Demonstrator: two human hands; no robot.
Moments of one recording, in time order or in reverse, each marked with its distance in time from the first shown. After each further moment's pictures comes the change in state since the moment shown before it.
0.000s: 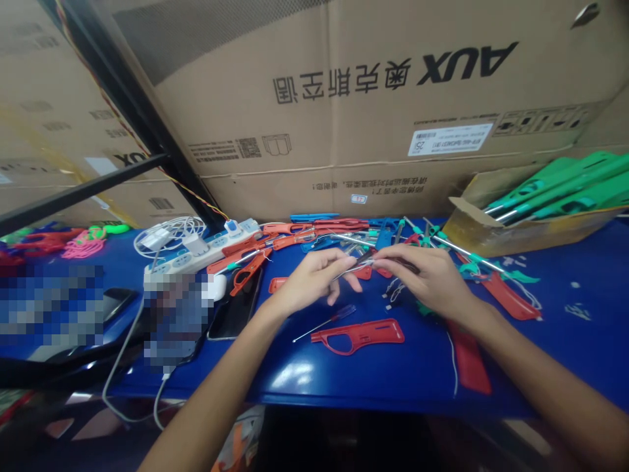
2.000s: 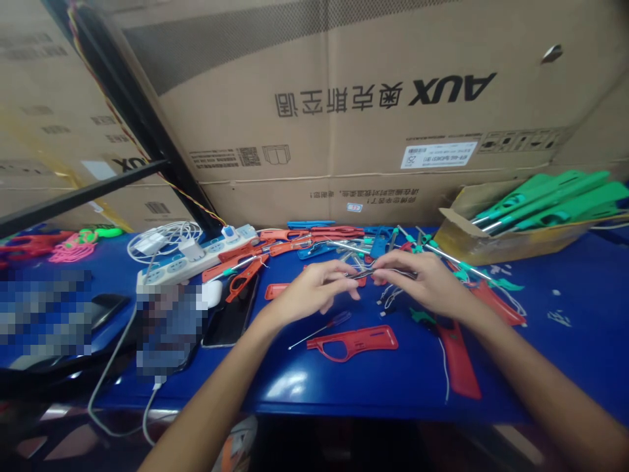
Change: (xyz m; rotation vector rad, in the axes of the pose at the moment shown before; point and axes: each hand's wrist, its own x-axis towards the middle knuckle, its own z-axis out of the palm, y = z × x) left_hand -0.002 -0.004 -0.001 0.121 -0.043 0.005; right_hand 0.005 0.005 -0.016 0.210 -0.243 0.167
